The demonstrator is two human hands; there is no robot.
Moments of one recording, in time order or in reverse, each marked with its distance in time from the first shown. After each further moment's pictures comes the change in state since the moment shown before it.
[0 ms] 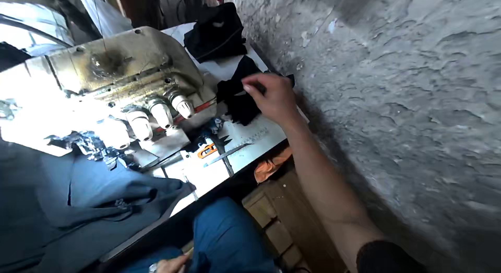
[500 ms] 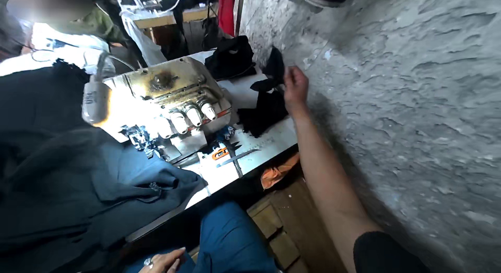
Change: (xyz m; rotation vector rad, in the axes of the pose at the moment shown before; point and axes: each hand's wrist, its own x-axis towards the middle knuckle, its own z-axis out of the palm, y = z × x) left_hand -0.019 0.000 -0.031 -0.023 0.014 -0.038; right_hand 0.036 0.054 -0.008 0.398 0.364 0.091
